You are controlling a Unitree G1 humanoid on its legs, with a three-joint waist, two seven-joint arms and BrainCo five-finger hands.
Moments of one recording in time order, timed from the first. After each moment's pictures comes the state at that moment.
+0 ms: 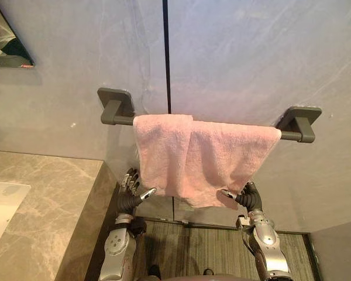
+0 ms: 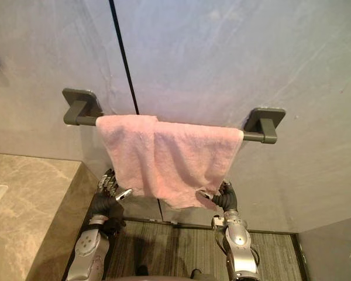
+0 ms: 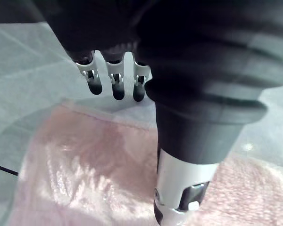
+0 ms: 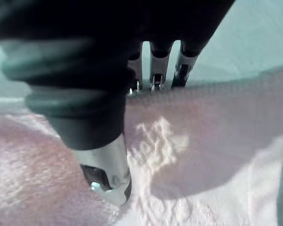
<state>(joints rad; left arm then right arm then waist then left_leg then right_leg) 0.22 0.02 -0.01 0.10 -0.22 -0.25 0.03 0.16 -0.02 -0.06 0.17 0.05 -0.19 -0.02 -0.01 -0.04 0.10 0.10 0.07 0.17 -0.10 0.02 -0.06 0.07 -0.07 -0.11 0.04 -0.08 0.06</state>
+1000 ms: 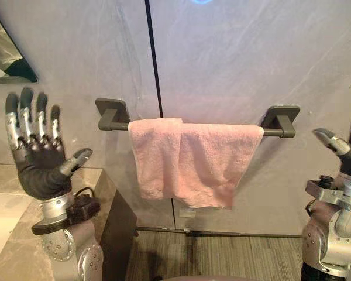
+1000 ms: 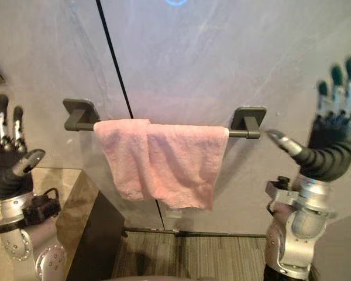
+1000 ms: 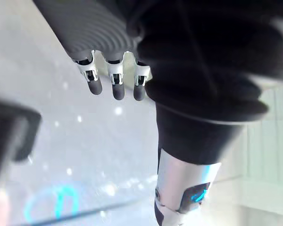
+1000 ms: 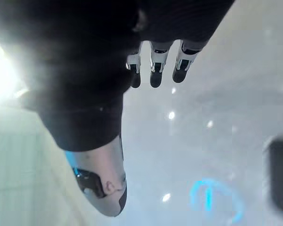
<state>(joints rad) 0.19 0.08 0.13 -0.69 -0.45 -0.38 -0.05 -0.01 -0.15 -0.24 -0.62 0.30 -0.39 0.03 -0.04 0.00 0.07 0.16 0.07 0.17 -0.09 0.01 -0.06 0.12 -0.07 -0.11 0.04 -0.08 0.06</state>
